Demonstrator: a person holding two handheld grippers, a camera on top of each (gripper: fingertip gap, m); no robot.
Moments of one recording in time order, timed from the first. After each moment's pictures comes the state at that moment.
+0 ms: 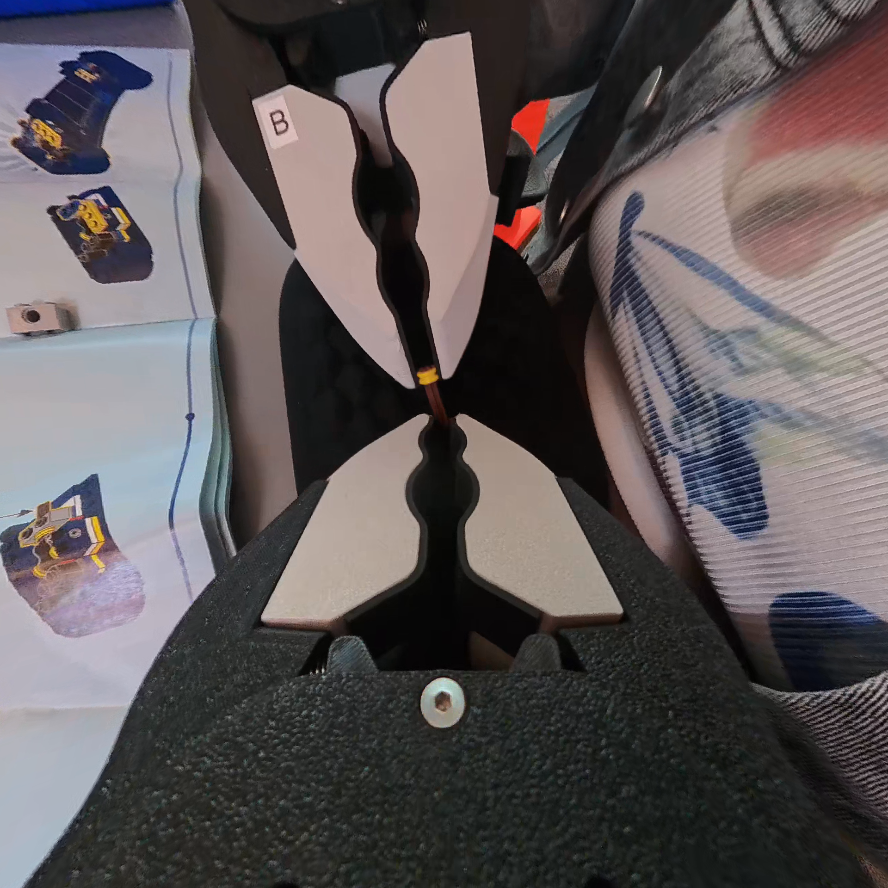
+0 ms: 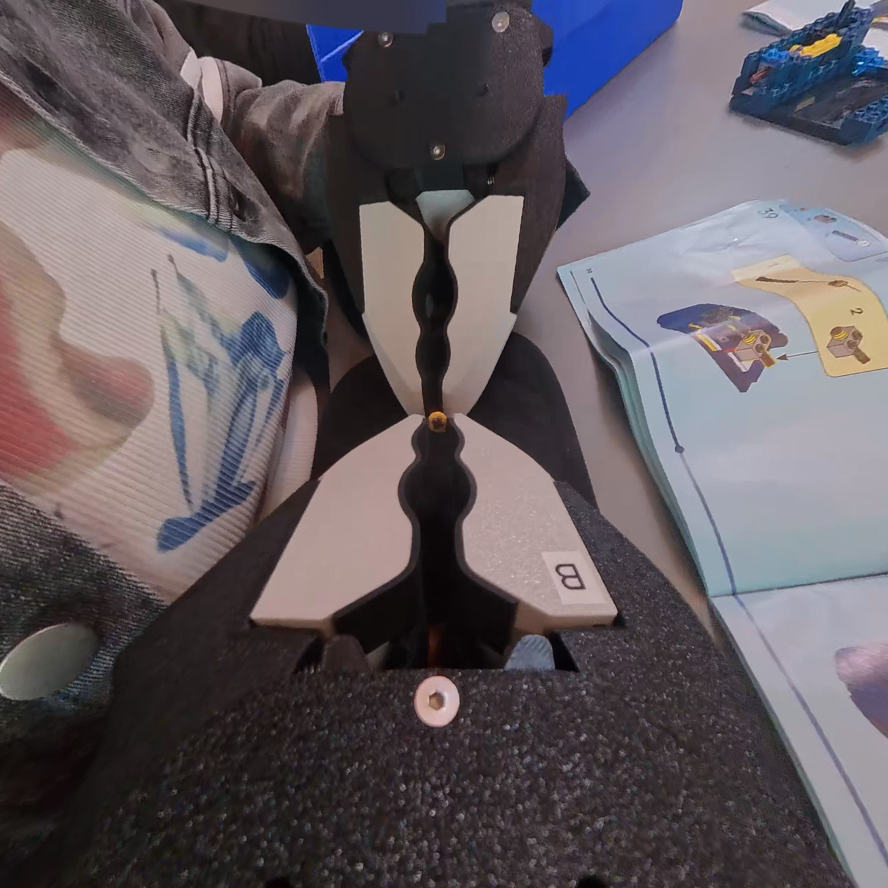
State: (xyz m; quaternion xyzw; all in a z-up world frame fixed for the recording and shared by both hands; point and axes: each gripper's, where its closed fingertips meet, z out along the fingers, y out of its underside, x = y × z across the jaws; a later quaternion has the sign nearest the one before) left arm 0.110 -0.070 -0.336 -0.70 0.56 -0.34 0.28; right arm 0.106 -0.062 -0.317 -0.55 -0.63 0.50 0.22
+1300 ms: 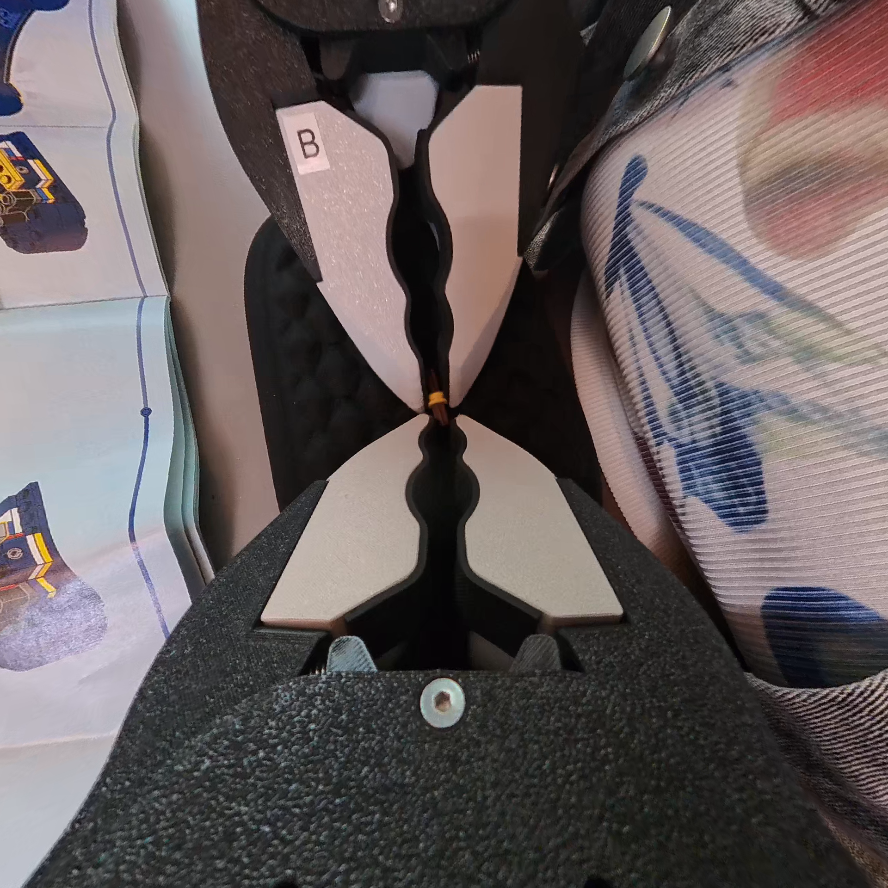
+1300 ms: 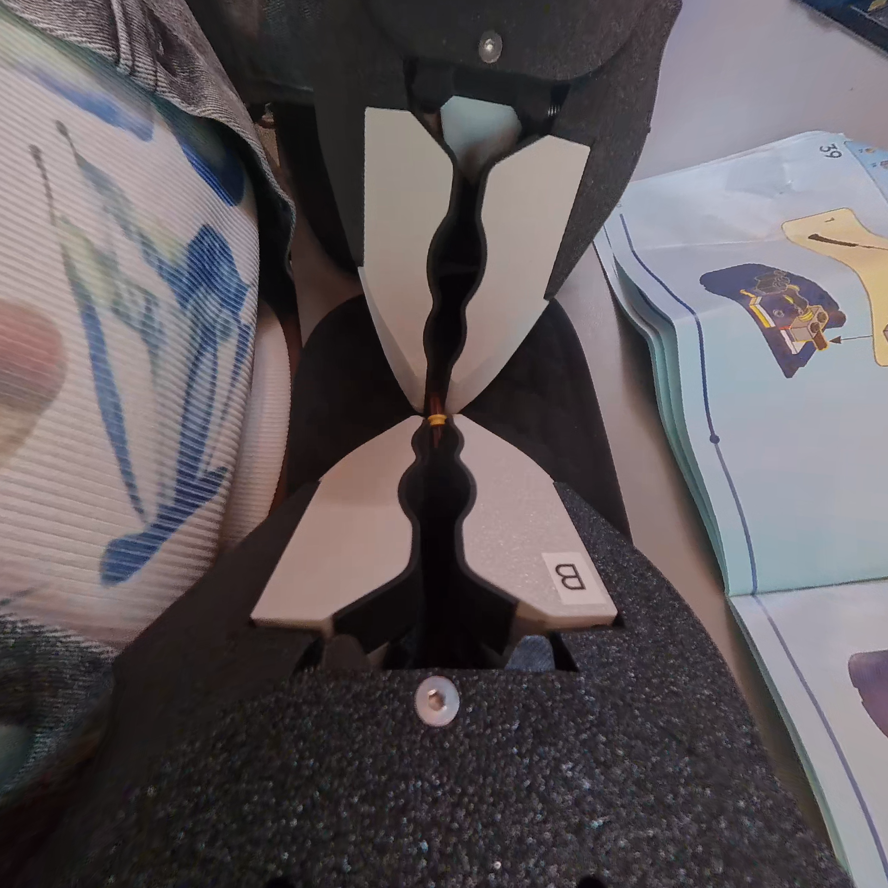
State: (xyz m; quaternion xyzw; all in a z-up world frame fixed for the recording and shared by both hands) left arm 0.111 -0.077 -0.345 -0.70 0.58 -0.35 0.24; right arm 0.106 -0.072 -0.343 -0.57 -0.69 0.40 0.21
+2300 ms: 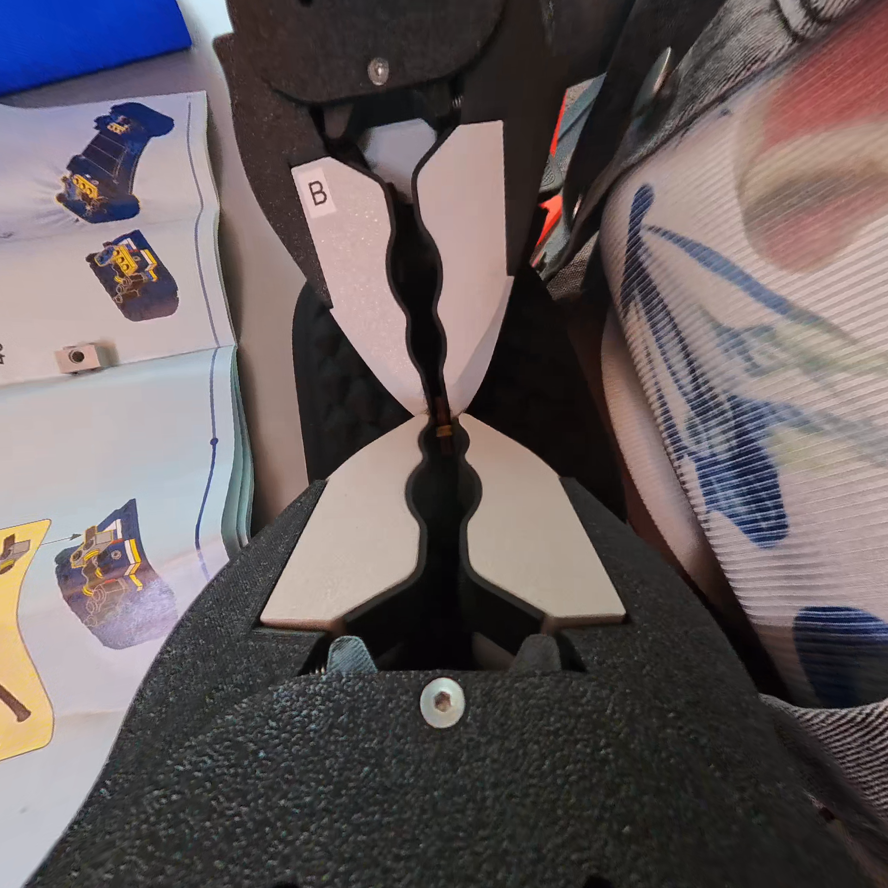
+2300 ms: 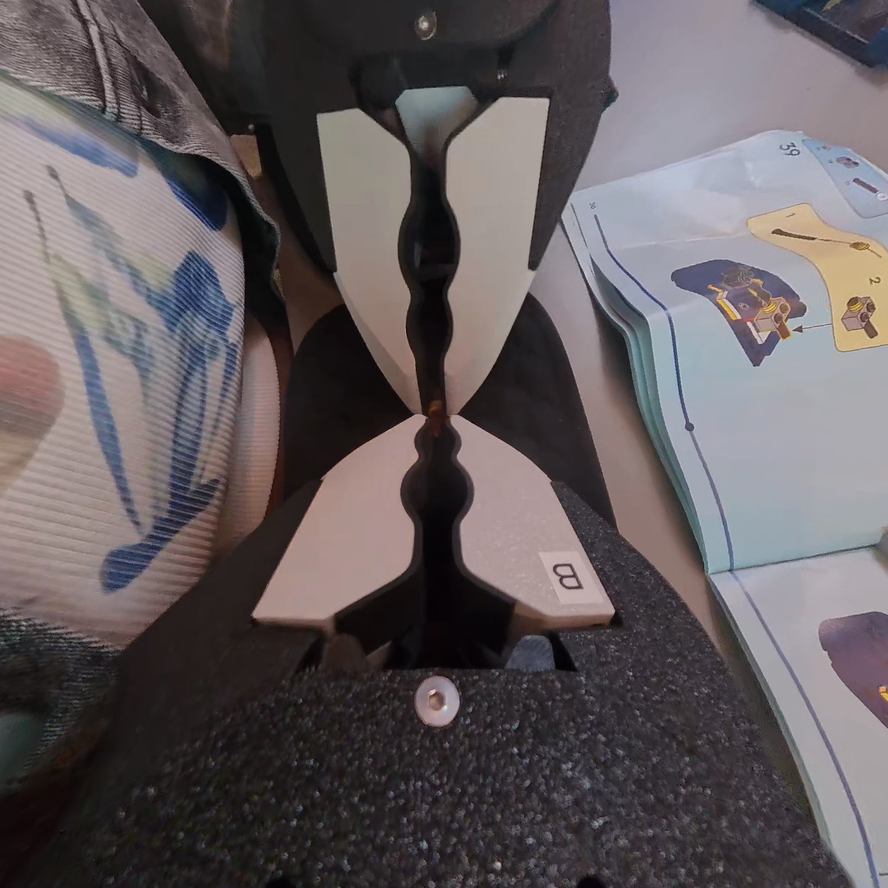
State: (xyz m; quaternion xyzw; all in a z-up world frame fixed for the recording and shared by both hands) left arm 0.115 -0.067 -0.333 -0.68 0.59 -0.30 0.31; right arm 0.105 -0.065 -0.338 -0.58 -0.68 0.39 0.22
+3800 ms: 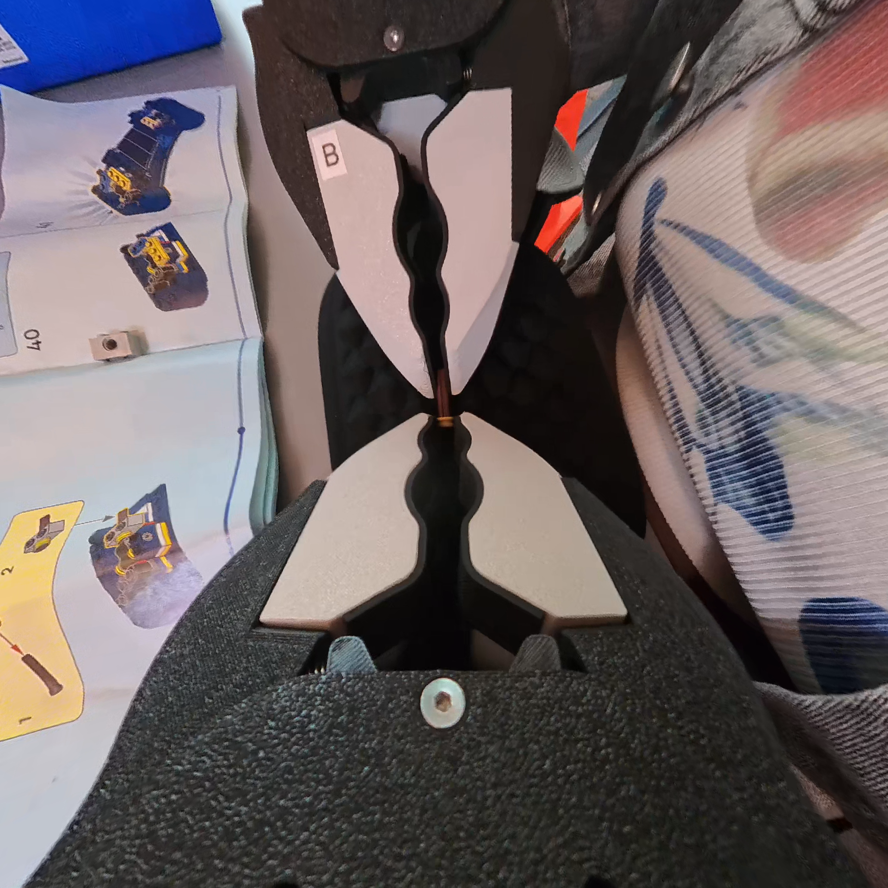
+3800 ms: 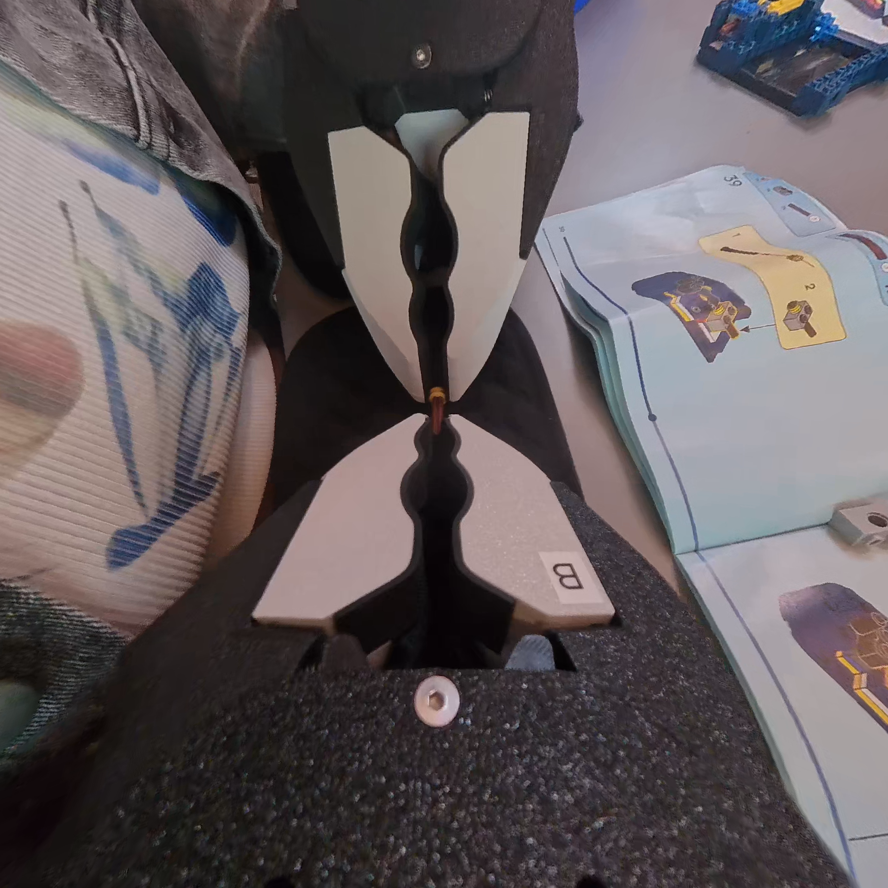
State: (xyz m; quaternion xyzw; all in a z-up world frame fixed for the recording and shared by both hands) left arm 0.111 -0.057 -0.334 -0.69 0.58 -0.30 0.32; right arm 0.109 -0.055 -0.331 -0.57 -0.66 0.42 0.25
